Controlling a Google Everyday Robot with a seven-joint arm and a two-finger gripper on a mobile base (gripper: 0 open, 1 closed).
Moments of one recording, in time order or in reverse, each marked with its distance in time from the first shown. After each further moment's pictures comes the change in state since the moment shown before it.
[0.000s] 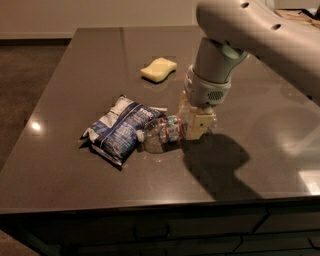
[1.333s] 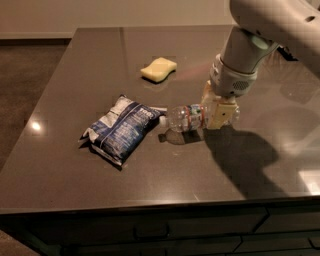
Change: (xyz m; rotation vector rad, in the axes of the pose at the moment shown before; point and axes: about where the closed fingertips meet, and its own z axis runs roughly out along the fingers) arm 0.058 -0.013 -0.025 0.063 0.013 0.089
